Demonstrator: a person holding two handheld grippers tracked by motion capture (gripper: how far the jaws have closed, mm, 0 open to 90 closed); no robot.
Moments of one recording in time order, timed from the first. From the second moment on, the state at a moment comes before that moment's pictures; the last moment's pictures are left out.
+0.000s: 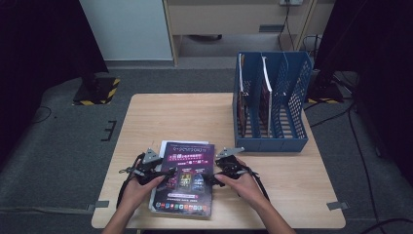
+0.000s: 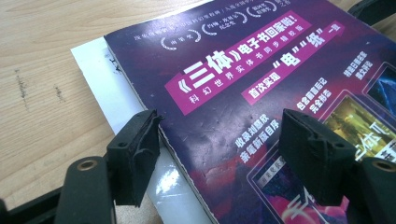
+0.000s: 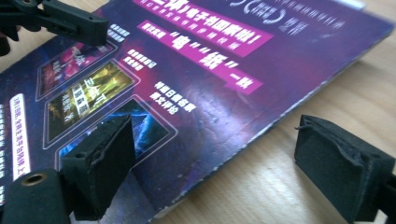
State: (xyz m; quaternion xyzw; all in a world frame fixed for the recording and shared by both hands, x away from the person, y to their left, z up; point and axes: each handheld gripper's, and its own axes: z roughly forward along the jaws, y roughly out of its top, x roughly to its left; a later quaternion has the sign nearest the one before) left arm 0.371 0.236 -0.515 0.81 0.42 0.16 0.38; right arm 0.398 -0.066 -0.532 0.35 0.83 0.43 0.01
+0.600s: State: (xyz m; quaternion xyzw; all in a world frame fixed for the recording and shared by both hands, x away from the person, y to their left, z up) left arm 0.371 0.238 -0.517 0.81 0.42 0.16 0.39; right arm 0.399 -0.065 -0.525 0.35 0.81 0.47 -0.01
